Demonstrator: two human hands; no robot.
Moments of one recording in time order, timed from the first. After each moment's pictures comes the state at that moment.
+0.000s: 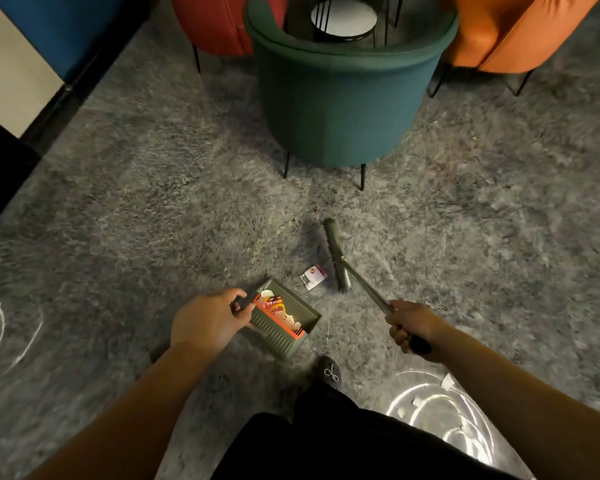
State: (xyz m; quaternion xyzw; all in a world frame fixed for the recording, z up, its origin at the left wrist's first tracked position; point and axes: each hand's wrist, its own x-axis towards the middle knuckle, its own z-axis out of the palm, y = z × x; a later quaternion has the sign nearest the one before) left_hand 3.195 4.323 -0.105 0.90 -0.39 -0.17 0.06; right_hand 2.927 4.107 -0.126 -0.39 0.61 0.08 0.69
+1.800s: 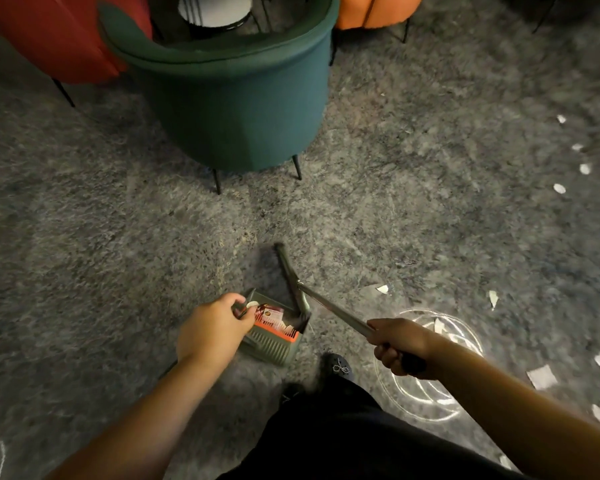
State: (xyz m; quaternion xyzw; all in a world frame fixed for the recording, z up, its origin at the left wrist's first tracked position) left_hand 3.250 4.212 -0.121 0.86 -0.47 -0.19 0.05; right_hand 2.956 4.132 -0.107 -0.24 0.60 0.06 0.76
